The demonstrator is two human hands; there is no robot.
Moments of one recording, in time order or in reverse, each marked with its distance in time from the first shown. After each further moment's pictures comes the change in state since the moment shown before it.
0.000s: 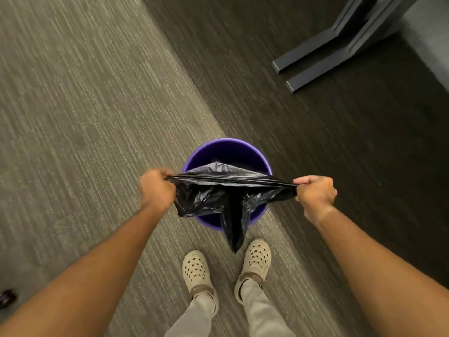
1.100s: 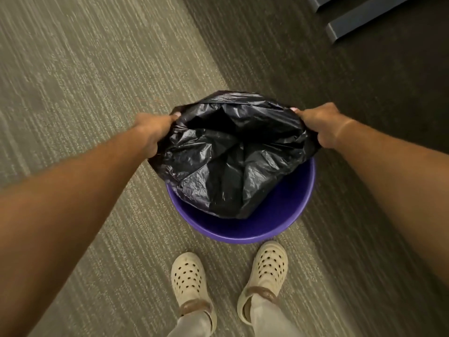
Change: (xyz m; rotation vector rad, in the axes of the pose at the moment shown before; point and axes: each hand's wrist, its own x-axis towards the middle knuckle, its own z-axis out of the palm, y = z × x) left_hand 0.158 -0.048 0.126 -0.385 -0.163 -0.494; right_hand 0.147 -0.031 0.168 -0.081 -0.377 -0.014
